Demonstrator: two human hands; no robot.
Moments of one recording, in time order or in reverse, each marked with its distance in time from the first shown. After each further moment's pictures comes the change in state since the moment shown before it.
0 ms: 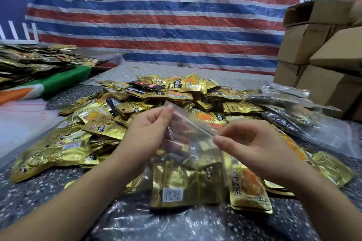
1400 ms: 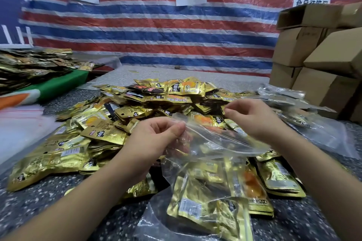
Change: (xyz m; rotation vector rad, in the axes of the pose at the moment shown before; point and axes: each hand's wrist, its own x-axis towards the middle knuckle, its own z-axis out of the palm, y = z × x) left_hand 0.000 -0.003 -0.003 0.051 -0.104 -0.003; right_hand 0.060 0.038 -0.019 -0.162 0.143 0.259
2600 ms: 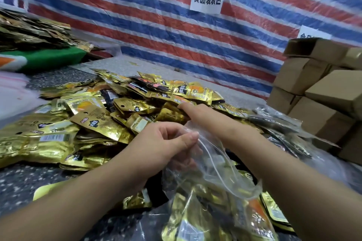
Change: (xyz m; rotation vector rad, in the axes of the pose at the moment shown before) left_hand 0.007 -0.016 -0.011 -0.130 -0.103 -0.015; right_hand 0.067 -0.063 0.088 -0.512 -0.467 -0.154
